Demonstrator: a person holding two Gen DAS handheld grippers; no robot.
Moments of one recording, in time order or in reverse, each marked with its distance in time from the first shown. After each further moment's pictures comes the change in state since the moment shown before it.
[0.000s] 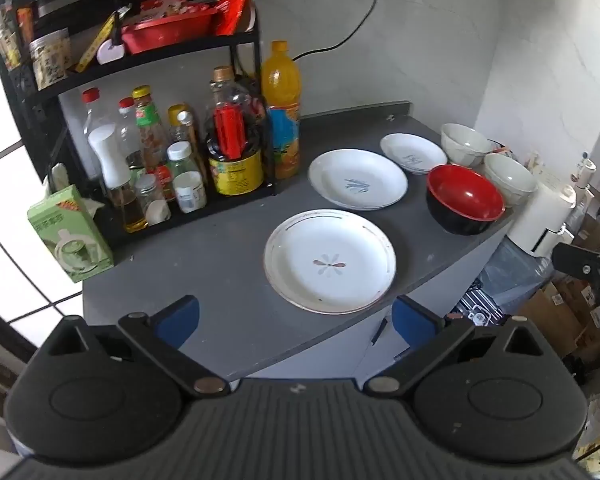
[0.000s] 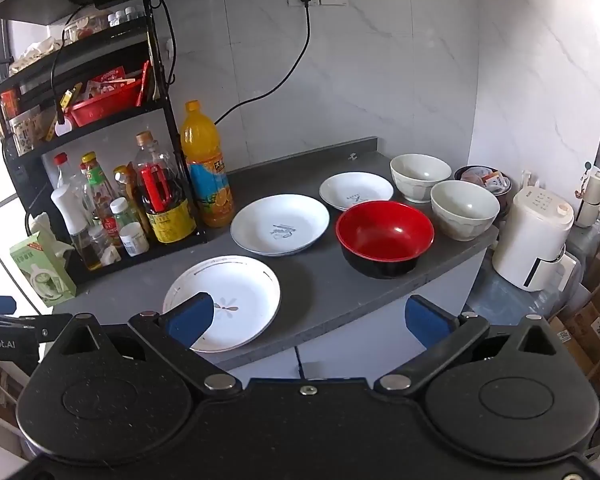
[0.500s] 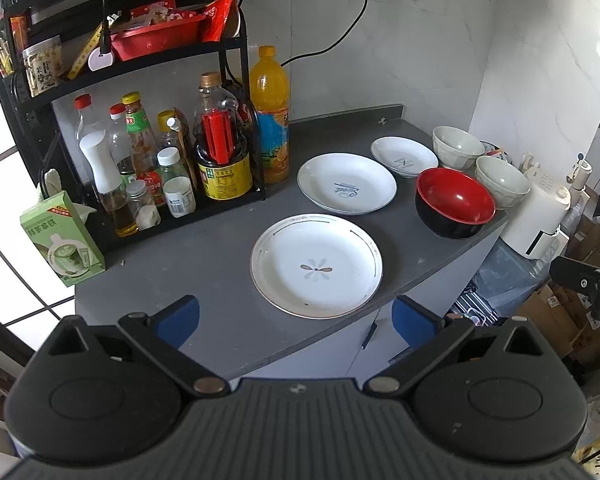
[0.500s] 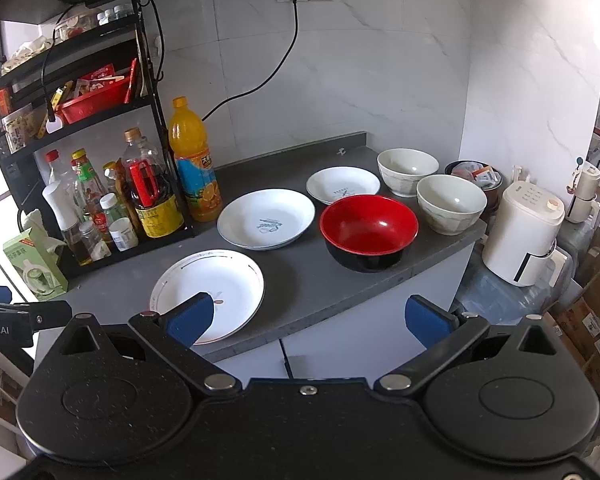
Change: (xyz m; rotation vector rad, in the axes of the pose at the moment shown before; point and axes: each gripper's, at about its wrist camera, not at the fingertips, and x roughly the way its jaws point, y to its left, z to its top) left arm 0.001 -0.021 0.005 -0.013 -0.004 0.001; right arm -0.004 -0.014 -0.001 0.000 0.014 -0.018
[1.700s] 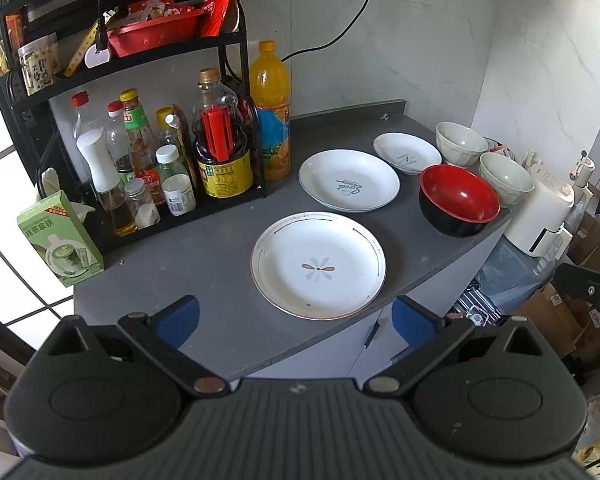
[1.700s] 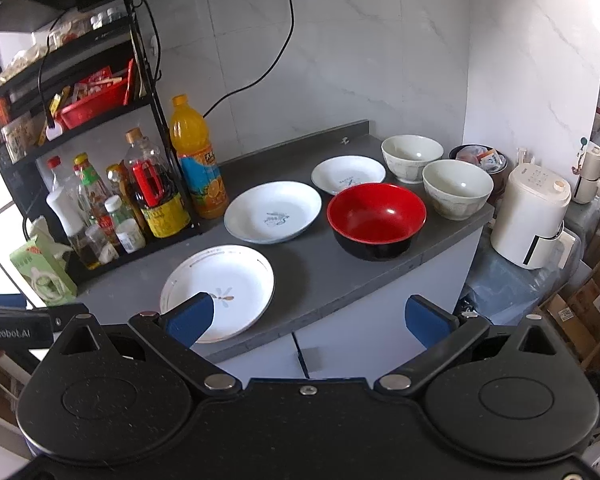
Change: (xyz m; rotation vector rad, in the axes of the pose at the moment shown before) left arm 0.009 -0.003 0.007 -0.003 0.018 0.009; right arm 0.002 0.005 0.004 0.046 0.023 0.019
